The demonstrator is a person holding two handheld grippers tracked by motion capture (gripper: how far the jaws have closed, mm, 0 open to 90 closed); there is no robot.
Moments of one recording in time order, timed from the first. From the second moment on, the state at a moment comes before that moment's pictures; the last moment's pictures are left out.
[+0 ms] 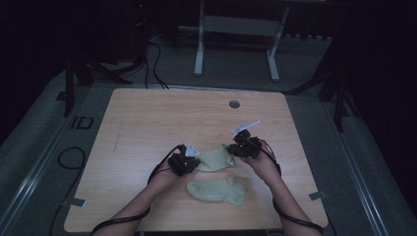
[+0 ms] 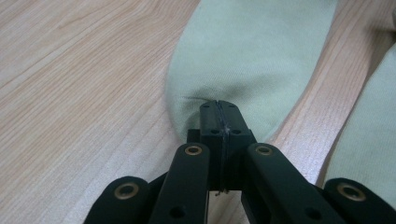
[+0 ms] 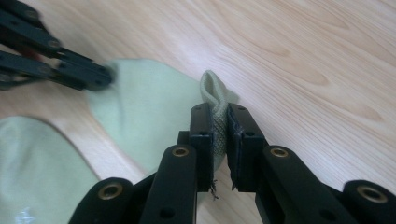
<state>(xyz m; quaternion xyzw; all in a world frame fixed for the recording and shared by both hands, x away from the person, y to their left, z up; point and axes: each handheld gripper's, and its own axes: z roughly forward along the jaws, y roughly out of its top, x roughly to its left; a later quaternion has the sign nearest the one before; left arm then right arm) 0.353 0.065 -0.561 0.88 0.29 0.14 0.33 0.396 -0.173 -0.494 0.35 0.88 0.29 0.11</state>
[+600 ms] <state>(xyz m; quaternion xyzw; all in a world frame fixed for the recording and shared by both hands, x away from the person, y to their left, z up) 0.361 0.065 -0.557 0.89 0.29 0.14 0.32 0.404 -0.208 -0.510 0.40 0.87 0.26 0.12</state>
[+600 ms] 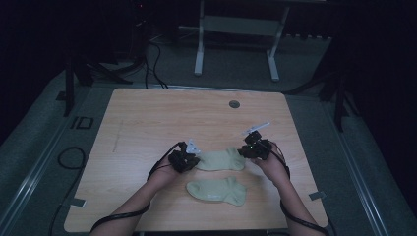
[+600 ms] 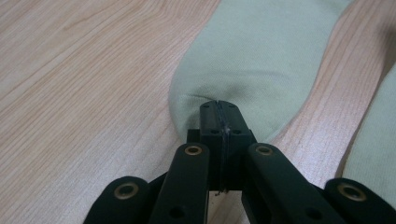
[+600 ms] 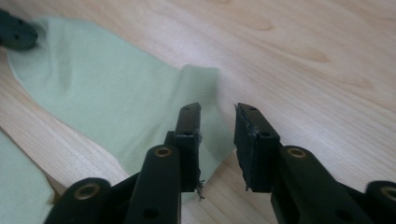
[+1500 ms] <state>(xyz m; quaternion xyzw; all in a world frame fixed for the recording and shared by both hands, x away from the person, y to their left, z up) 0.372 0.064 -0.558 0.88 0.32 0.13 0.33 0.403 -0.169 -0.544 0.36 0.89 0.25 0.13</state>
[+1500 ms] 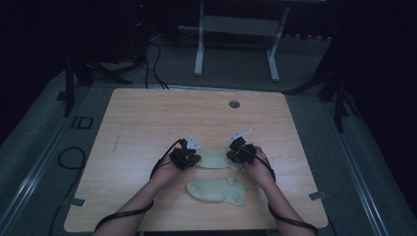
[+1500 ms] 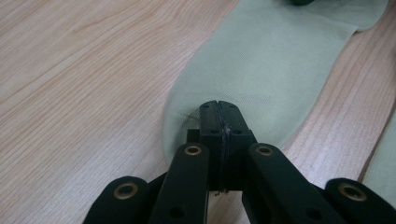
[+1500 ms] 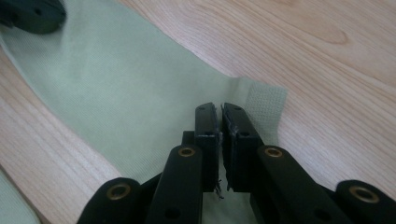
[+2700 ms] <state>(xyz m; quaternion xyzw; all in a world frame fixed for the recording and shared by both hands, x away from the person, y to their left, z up) 0.376 0.063 -0.556 0.88 0.32 0.15 0.31 0.401 -0.191 -0.544 0.39 0.88 0.25 0.13</state>
